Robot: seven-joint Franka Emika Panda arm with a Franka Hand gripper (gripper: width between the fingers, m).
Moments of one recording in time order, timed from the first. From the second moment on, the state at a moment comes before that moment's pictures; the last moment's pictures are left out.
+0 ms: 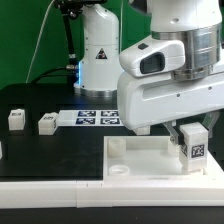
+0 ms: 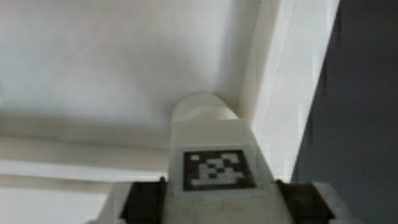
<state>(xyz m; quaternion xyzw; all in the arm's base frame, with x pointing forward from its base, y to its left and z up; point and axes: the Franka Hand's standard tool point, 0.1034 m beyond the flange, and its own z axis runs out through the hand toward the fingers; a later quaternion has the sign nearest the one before) 0.633 0.113 0.077 -0.99 -0.09 0.03 0.08</state>
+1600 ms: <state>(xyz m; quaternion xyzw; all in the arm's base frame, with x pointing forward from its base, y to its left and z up) 0.631 0.125 0.074 -0.82 0.57 0.05 0.07</state>
